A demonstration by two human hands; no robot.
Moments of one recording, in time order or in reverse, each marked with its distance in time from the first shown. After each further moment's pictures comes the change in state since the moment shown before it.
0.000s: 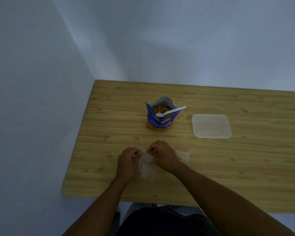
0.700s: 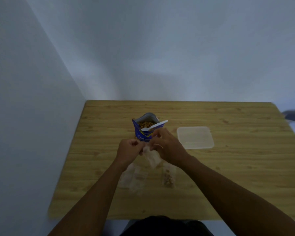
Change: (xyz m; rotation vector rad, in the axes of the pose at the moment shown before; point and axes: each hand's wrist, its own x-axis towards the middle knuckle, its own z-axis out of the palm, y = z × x) left_hand 0.046 0.124 -0.025 -0.433 -0.101 -0.125; right_hand -0.001 0.001 -0.116 -0.292 0.269 -0.412
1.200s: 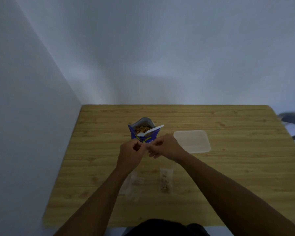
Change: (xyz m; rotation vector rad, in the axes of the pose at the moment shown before) left_hand 0.010 -0.001 0.020 0.245 0.148 0.343; right_hand 0.015 0.001 -0.023 0.762 -0.194 0.635
